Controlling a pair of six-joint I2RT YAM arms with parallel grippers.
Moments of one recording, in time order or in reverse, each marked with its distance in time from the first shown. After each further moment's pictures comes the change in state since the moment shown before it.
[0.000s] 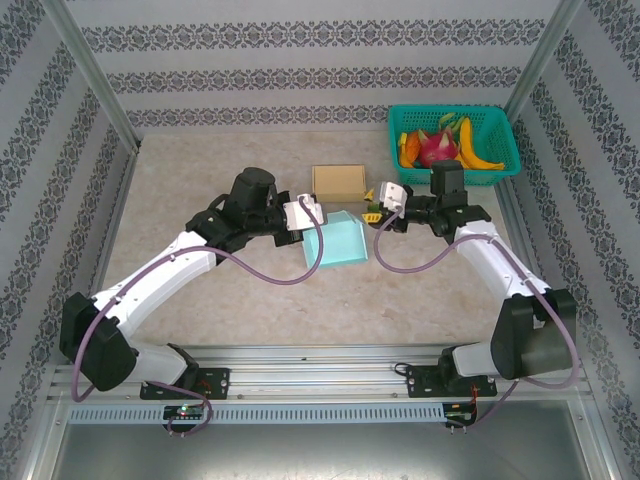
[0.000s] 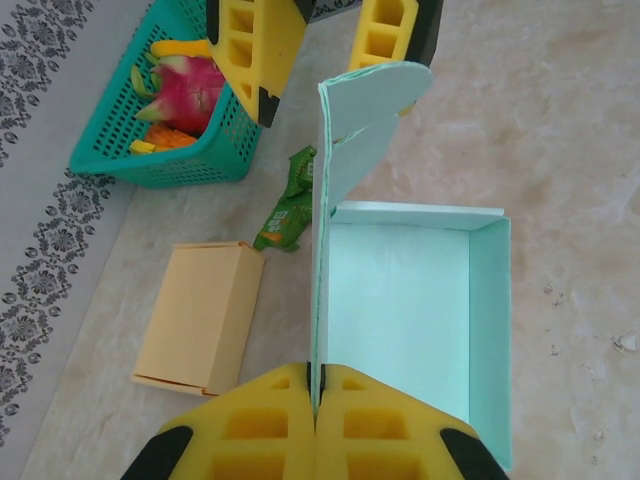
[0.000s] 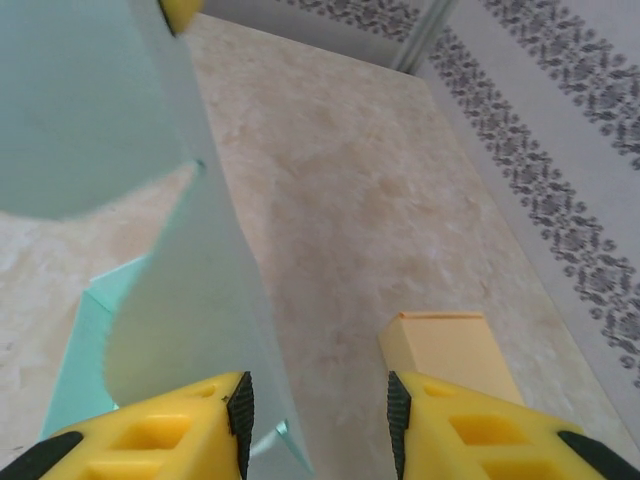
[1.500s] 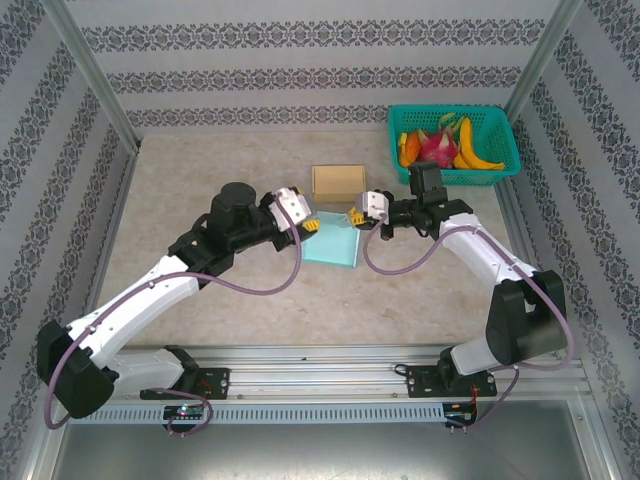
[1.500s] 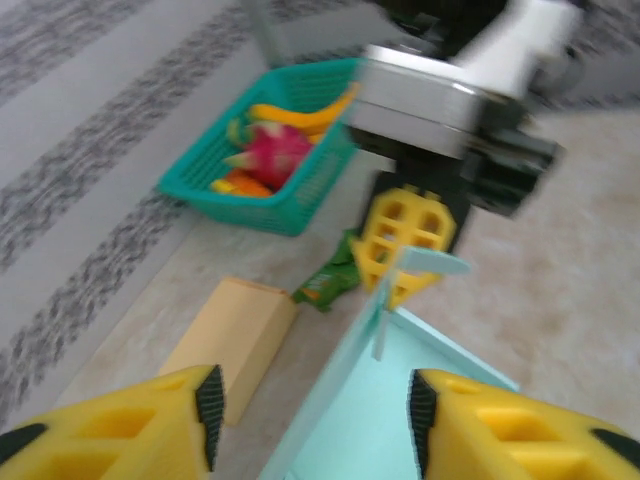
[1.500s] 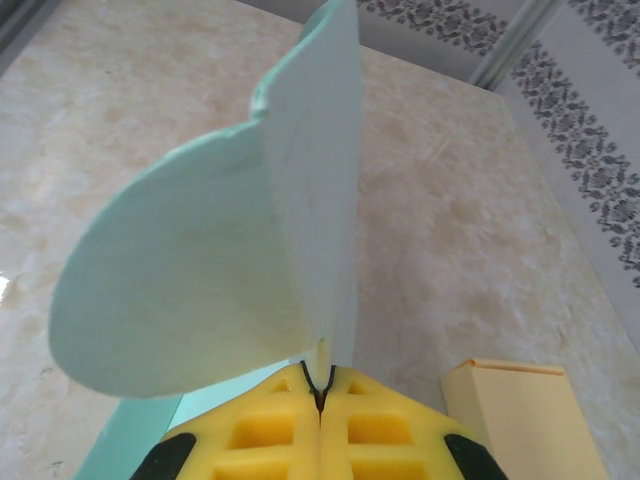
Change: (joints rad) left arm -0.045 -0.193 -0.146 0.226 -0.150 -0.383; right arm 0.087 0.080 0.021 -0.031 -0.009 -0.071
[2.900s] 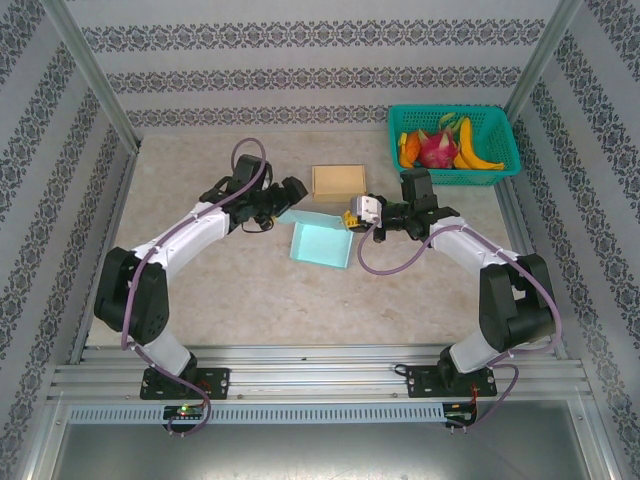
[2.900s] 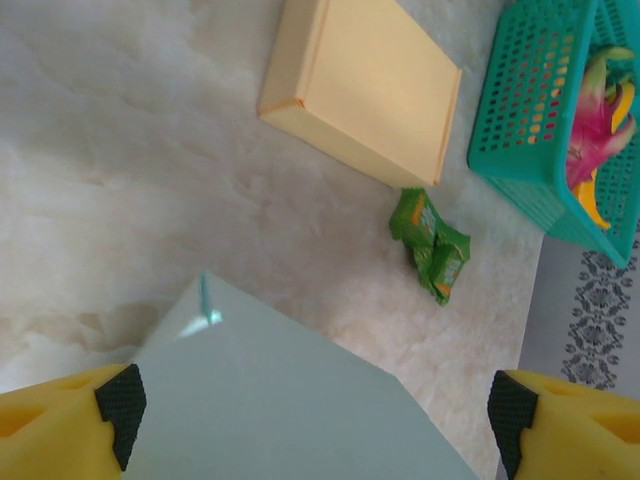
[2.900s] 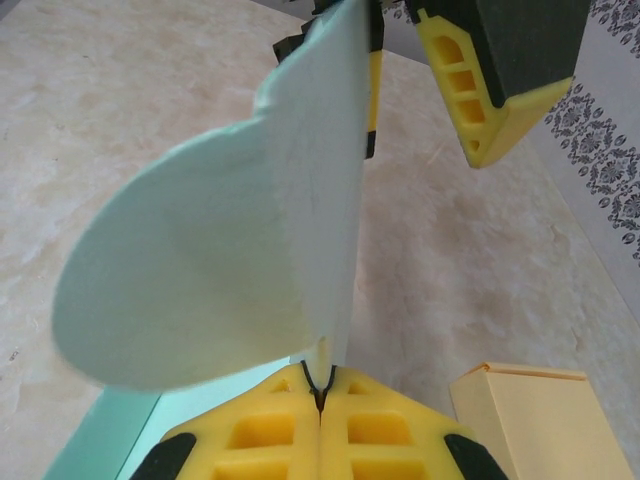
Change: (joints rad) left arm 0.234 0.467 0.220 -0.235 0.050 -1.390; right arm 0.023 0.084 -0.070 0.203 0.000 0.051
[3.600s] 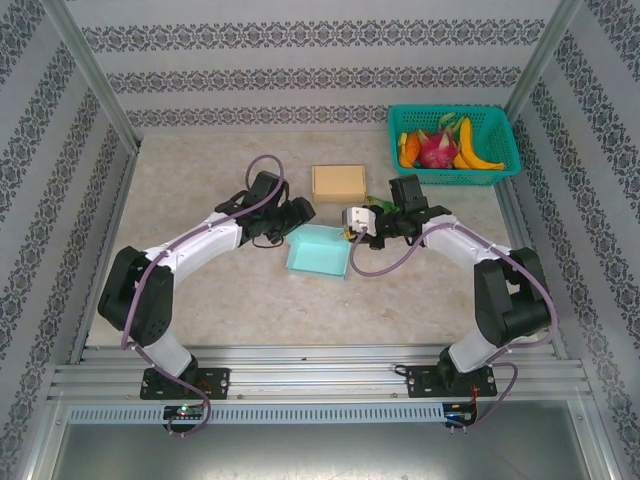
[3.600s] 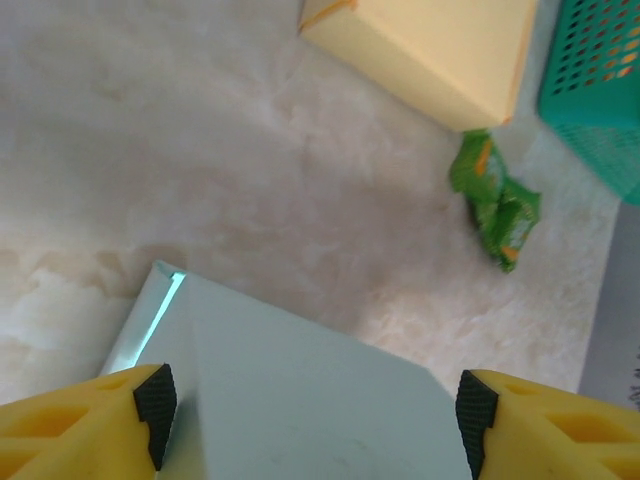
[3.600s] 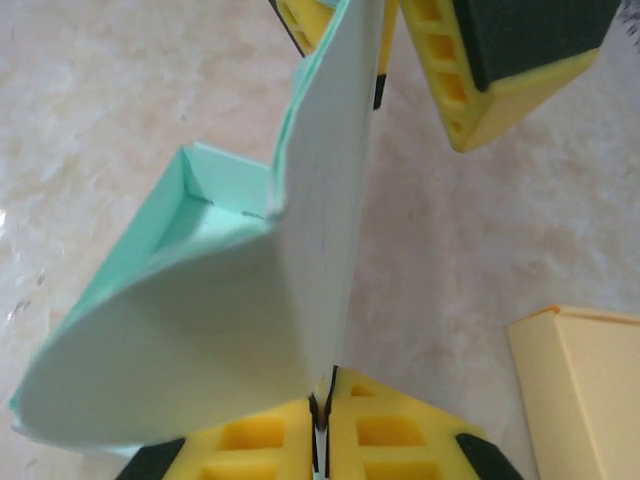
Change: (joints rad) left arm -0.097 0.009 -0.084 0.007 -0.093 -0.018; right arm 0.044 0.042 0.028 -0.183 0.165 -0.121
